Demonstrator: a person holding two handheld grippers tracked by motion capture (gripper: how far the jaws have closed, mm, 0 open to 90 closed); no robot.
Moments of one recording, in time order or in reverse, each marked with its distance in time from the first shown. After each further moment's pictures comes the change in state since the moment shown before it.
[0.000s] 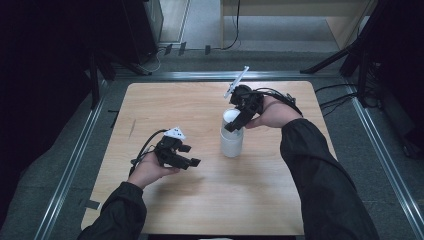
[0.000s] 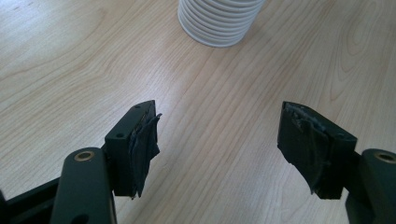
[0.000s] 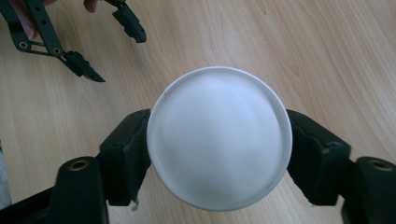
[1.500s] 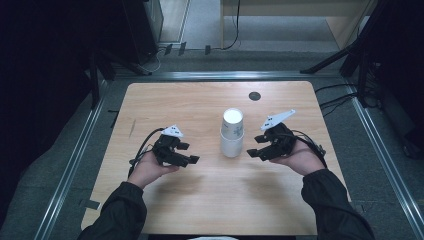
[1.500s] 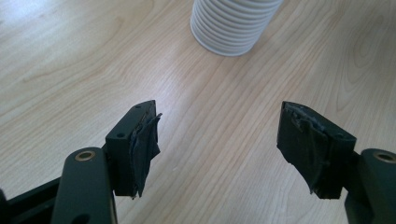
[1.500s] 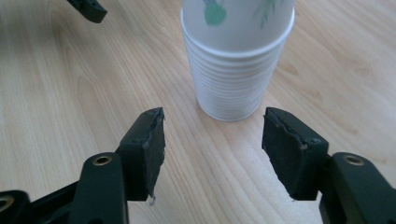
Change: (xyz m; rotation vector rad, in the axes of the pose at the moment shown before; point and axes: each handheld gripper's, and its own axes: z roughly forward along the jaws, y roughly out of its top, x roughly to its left) left arm 0.003 0.001 -0.005 -0.039 0.026 -0.034; right arm 0.033 -0.125 0.012 -0.237 -0.064 0.149
